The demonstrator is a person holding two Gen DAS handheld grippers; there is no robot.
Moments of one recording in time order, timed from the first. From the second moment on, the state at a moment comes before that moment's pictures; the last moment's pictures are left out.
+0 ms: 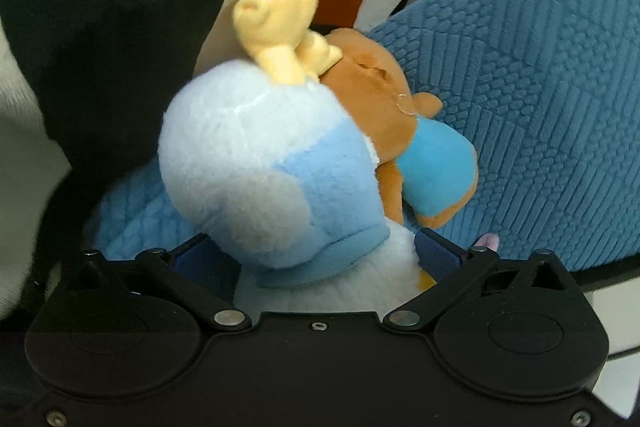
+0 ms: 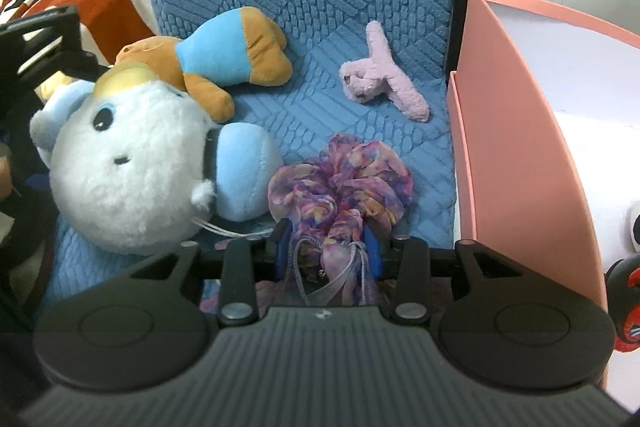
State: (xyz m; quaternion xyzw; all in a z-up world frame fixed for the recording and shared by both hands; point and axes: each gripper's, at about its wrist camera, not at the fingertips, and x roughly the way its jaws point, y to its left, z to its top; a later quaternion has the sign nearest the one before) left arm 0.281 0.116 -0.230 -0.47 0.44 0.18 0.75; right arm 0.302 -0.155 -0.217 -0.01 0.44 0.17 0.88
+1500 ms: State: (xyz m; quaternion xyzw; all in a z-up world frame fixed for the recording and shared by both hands) left arm 0.270 0.070 -0.161 -0.32 0.42 0.05 0.85; right arm 0.269 -0.167 -0.177 -0.01 0.42 0.17 0.89
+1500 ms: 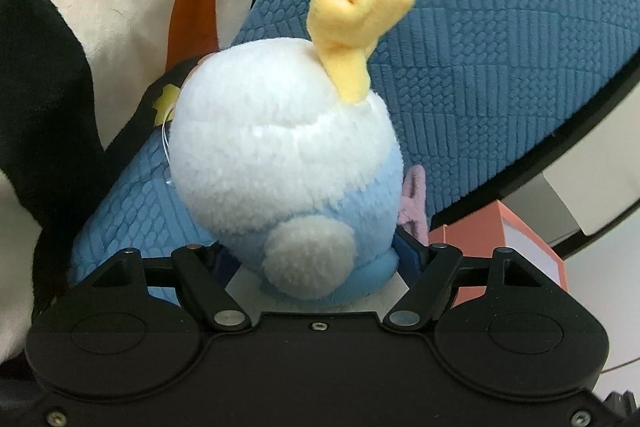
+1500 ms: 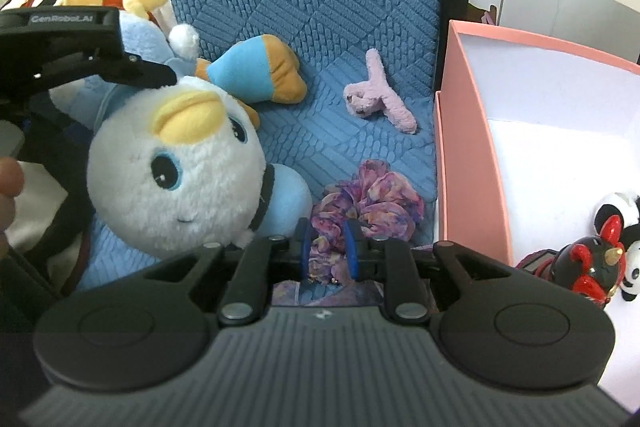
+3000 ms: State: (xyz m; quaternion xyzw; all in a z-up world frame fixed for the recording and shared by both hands) left arm 0.329 0.054 -0.192 -0.29 0.49 0.04 0.82; right arm 0.297 -0.141 -0.233 -0.05 0.47 0.13 0.87
